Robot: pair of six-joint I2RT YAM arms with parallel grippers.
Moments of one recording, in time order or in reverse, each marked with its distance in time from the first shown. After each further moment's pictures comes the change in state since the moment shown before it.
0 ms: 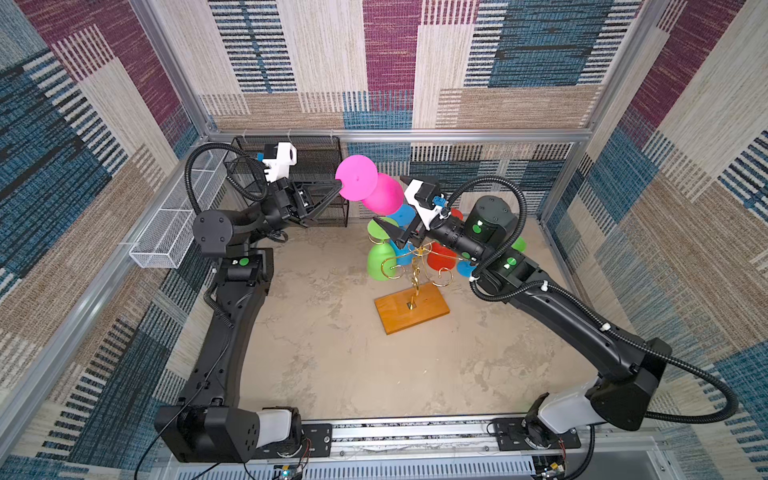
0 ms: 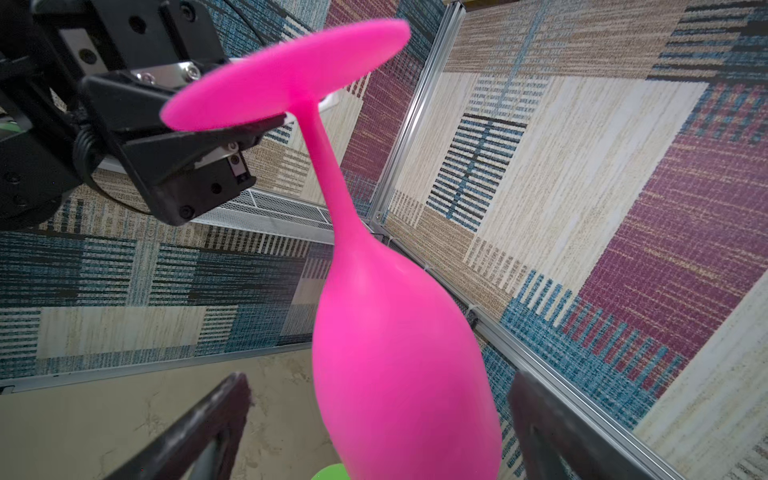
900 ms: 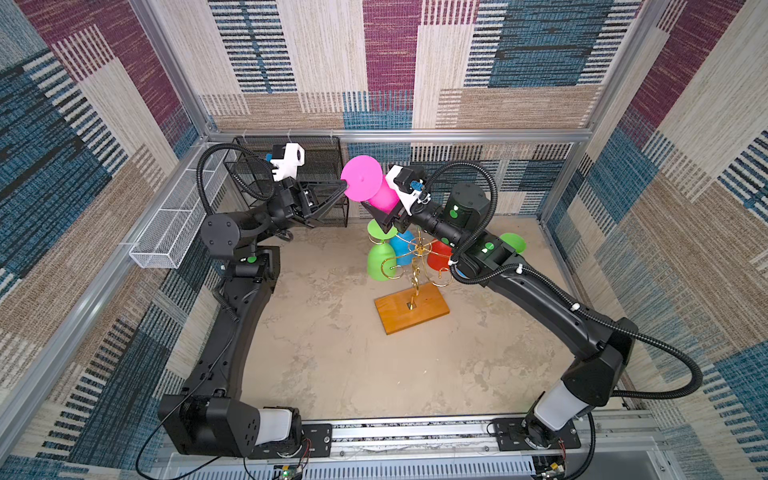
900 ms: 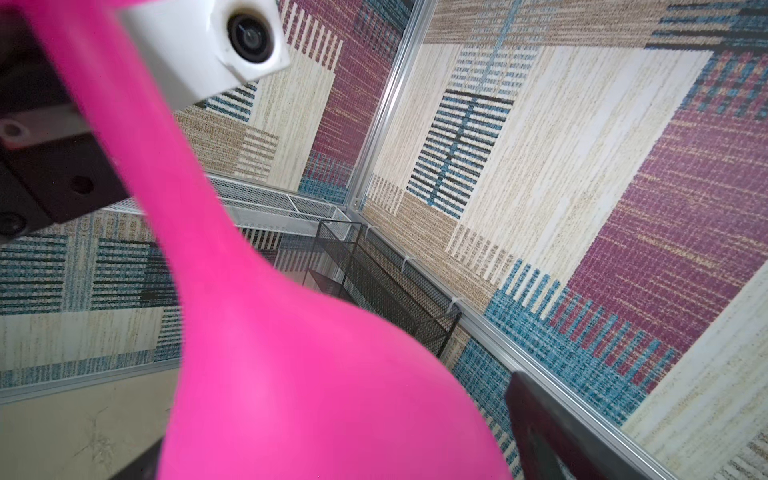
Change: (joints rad) left arm -0.032 0.030 -0.010 0.119 -0.006 -0.111; right arm -0.001 0.157 0.167 -0.042 0.087 -0.010
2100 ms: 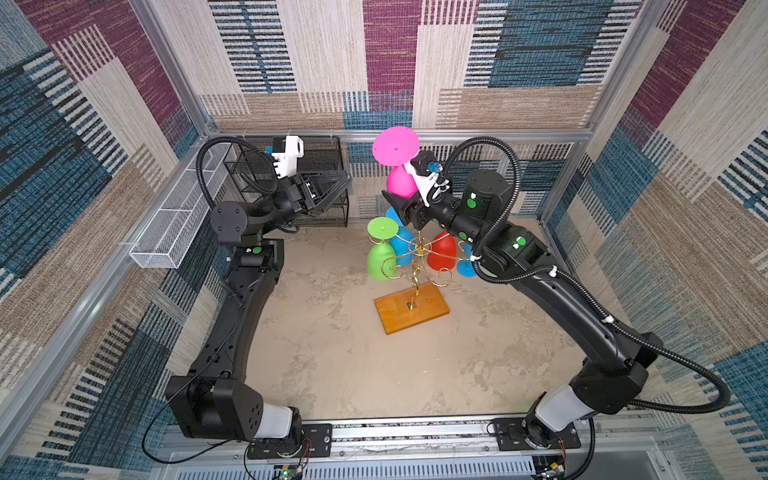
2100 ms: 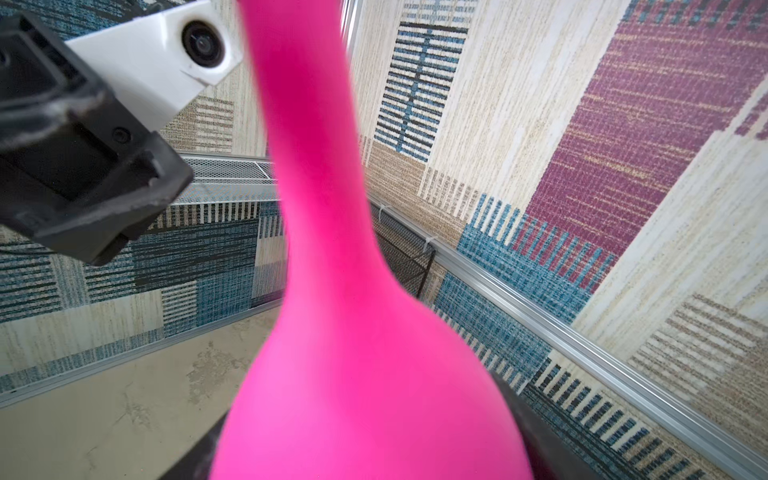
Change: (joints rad) left arm -0.004 0.060 0.044 -0.114 -0.045 0.332; right arm 0.000 -0.055 0.196 -0.407 0.160 0.117
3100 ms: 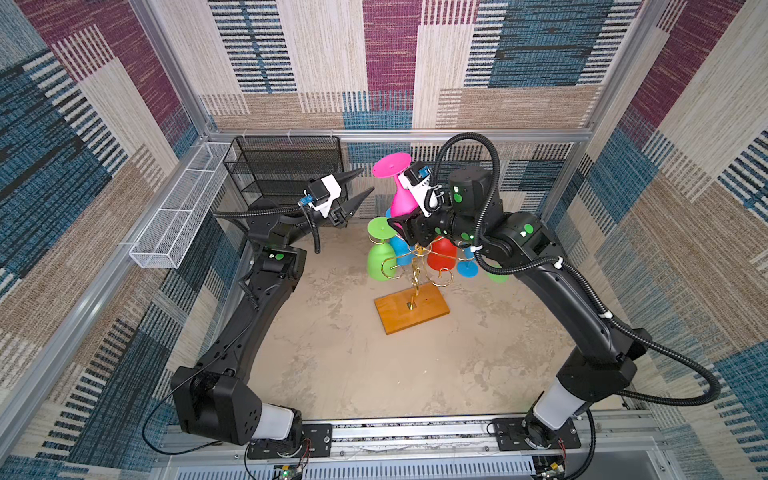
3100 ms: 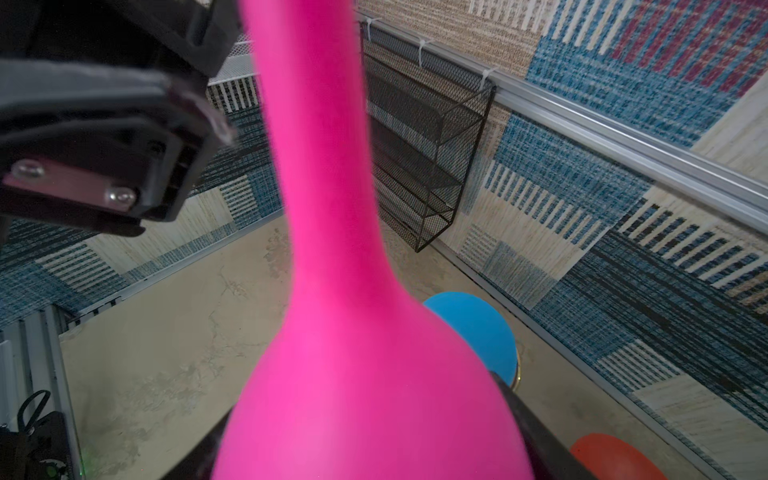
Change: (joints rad) left arm -0.138 0.018 -0.094 -0.064 -0.216 1.730; right arm 0.002 0.095 0.212 -0.510 -0.062 0.169
